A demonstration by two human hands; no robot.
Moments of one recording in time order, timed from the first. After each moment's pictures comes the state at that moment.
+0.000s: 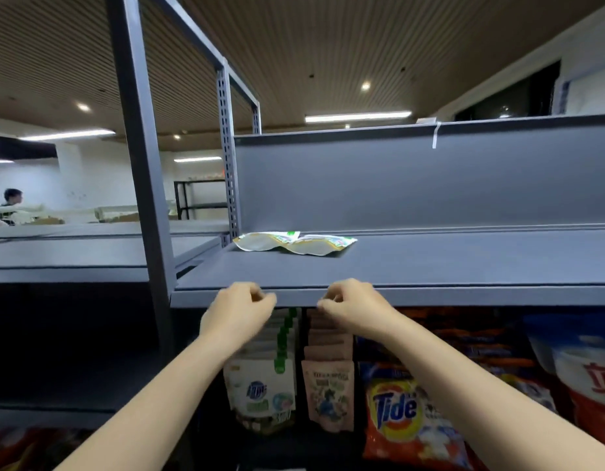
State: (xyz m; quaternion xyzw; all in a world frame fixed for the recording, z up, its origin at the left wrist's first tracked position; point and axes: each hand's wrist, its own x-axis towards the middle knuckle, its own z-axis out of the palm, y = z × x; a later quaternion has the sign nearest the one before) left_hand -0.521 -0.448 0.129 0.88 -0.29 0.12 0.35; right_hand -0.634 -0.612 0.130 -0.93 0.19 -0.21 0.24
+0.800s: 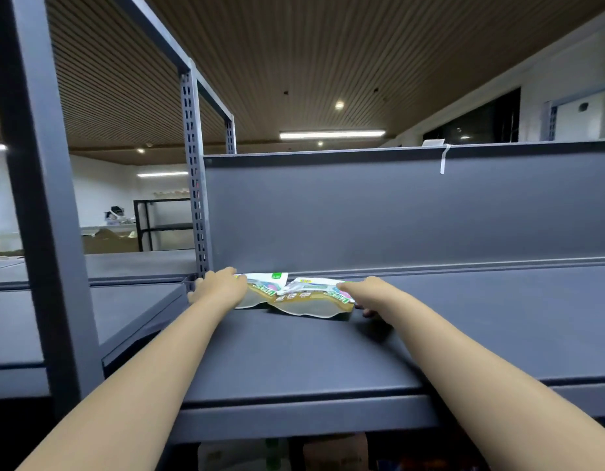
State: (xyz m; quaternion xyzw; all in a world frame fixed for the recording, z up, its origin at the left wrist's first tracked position) left_hand -0.300 -0.582 0.198 0.94 -0.21 0.09 0.25; right_hand -0.490 -0.751 0.195 -0.81 0.40 -0.18 0.39
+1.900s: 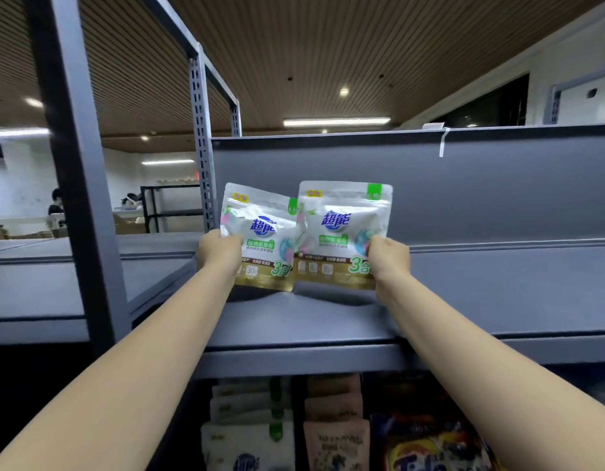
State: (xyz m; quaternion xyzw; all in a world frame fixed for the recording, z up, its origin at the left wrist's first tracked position) left_hand -0.340 -0.560 0.210 0.70 -0.14 0.08 0.70; right_hand -0.511 -0.718 0.194 -0.57 0.33 -0.51 0.56
